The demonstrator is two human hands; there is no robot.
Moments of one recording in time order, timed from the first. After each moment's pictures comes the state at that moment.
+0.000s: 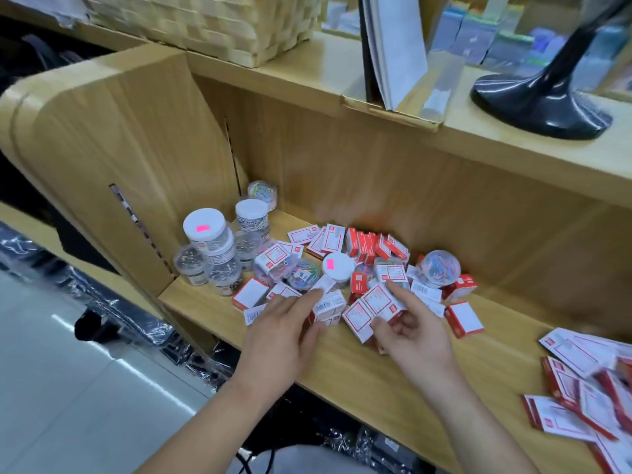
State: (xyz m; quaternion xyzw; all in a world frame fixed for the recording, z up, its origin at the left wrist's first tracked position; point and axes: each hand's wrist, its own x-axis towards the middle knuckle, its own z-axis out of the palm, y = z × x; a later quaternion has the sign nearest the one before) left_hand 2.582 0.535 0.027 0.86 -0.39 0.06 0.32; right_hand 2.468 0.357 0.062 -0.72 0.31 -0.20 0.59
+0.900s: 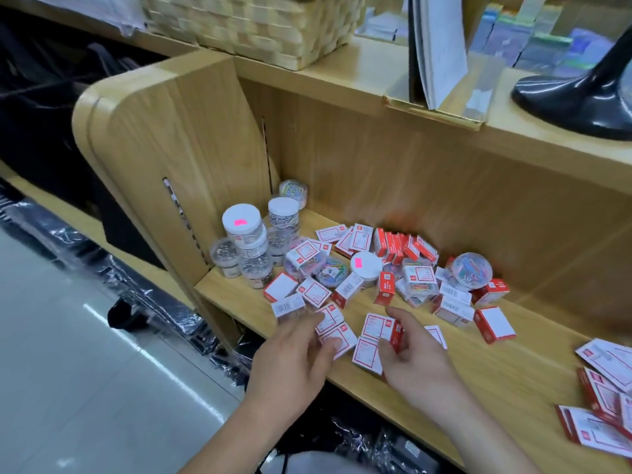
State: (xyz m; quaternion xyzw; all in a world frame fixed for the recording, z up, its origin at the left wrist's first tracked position) left_hand 2.554 0.573 0.025 0.87 -0.32 0.03 0.37; right_hand 2.460 0.392 0.061 -0.84 0.30 -0.04 0.46
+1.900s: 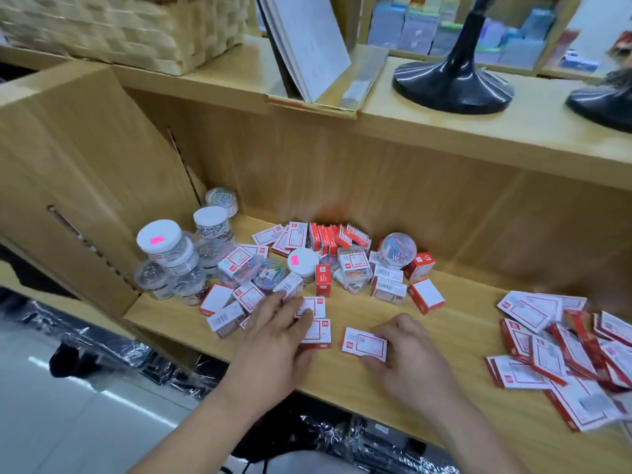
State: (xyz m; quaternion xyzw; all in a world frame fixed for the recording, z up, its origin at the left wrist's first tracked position) left_hand 2.566 0.524 0.021 0.84 -0.52 0.06 0.15; right_hand 2.399 0.331 0.026 -0.93 0.28 -0.04 0.24
